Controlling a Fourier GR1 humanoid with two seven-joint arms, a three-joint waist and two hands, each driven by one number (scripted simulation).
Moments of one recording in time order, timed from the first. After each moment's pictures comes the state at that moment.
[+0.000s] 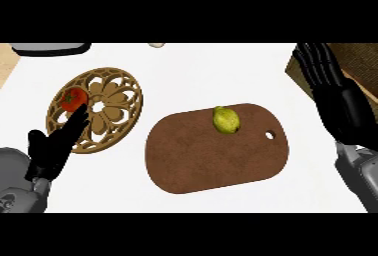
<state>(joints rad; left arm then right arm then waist) -0.13 0.58 -0.31 -1.35 0.39 0.17 0.03 -0.40 -0.55 0.28 -1.60 -0.43 -0.15 -0.22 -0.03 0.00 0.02</state>
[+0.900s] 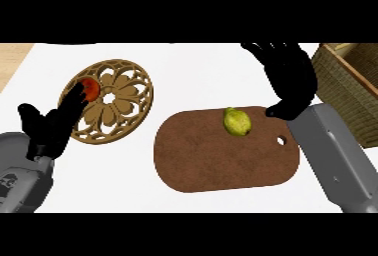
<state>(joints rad) -0.25 0.53 -0.23 -1.33 0.41 0.21 0.09 -0.70 -0.29 0.17 -1.06 -0.85 0.53 -0.41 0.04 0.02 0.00</state>
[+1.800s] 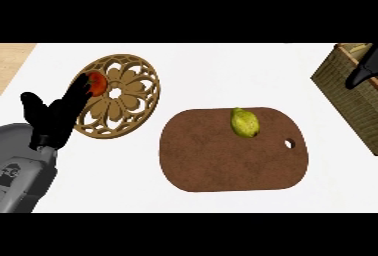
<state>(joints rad) -0.31 0.51 -0.22 -1.32 0.40 0.18 0.12 -1.08 -0.71 0.27 -0.61 -0.48 0.85 -0.19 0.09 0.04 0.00</state>
